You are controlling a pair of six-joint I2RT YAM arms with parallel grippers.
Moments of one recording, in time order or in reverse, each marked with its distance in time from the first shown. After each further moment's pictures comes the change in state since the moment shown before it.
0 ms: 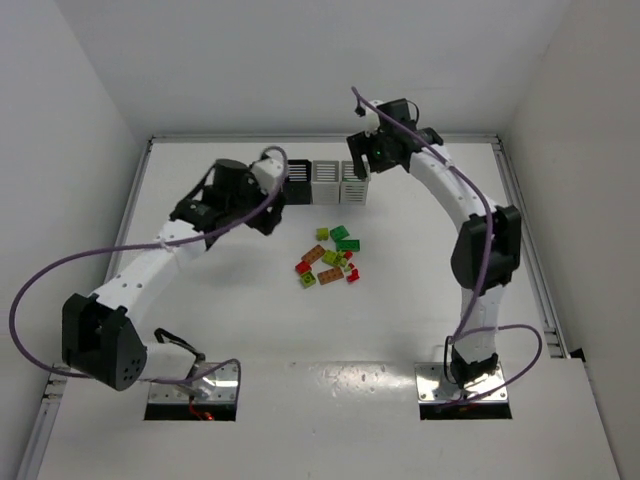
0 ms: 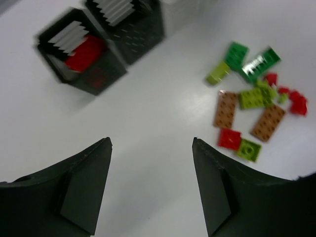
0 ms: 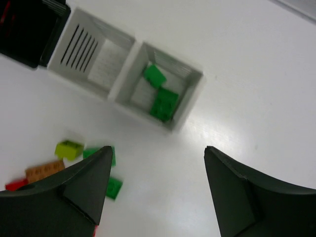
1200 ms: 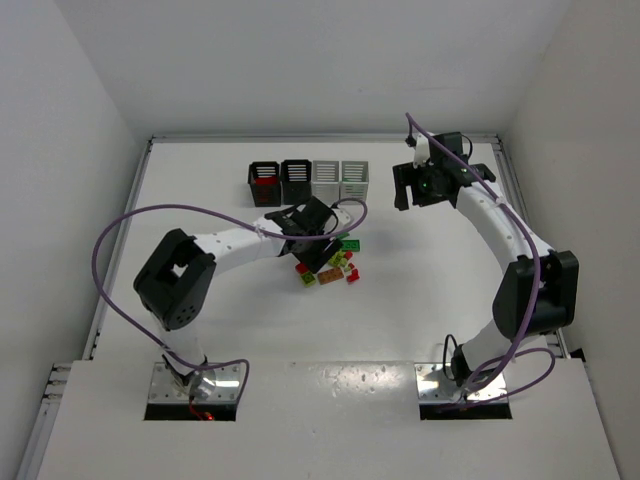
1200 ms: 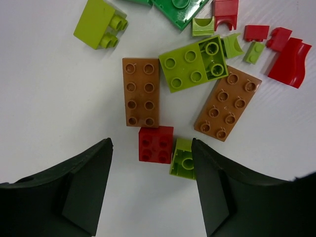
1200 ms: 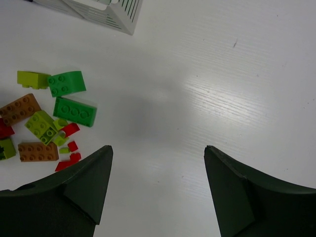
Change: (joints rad) left arm -0.426 0.444 0.045 -0.040 -0.254 -0.103; right arm -0.167 -0.486 -0.594 0.026 -0.053 0.036
